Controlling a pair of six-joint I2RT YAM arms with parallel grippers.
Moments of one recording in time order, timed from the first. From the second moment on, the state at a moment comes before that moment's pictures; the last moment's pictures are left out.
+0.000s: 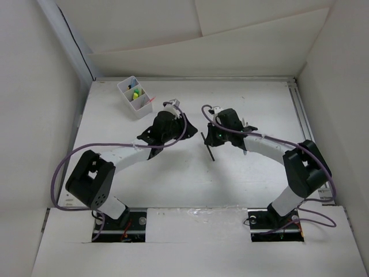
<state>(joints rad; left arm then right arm) -0.61 1.50 0.85 0.25 0.12 -0.71 0.54 1.63 1.00 -0.13 -0.19 0.28</state>
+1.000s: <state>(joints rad) -0.62 1.65 0.90 0.23 0.15 -0.83 0.64 1.56 0.95 -0.05 -0.22 0.27</state>
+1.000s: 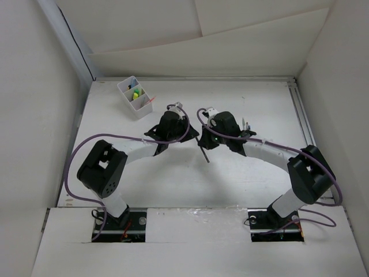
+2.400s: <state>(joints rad) -0.25 1.74 1.60 -0.11 -0.31 -0.73 0.54 1.22 0.80 -0.02 -0.11 0.34</state>
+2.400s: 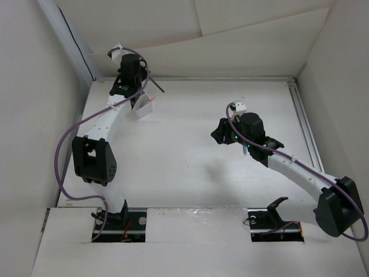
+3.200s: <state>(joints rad) -0.16 1.89 1.59 -0.07 -0.68 -0.42 0.54 1.20 0.80 0.01 -0.13 0.34</state>
